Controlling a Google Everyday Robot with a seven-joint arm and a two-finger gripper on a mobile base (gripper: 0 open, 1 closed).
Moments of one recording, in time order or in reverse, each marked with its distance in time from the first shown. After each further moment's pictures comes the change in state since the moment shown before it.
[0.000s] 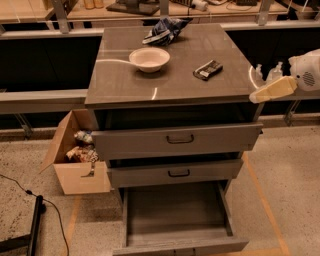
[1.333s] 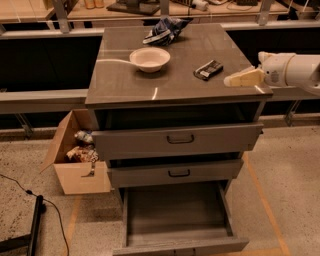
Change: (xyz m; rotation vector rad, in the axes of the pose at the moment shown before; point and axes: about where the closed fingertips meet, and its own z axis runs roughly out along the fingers) arm -0.049 -0.022 0.091 -0.091 -0.369 0.103
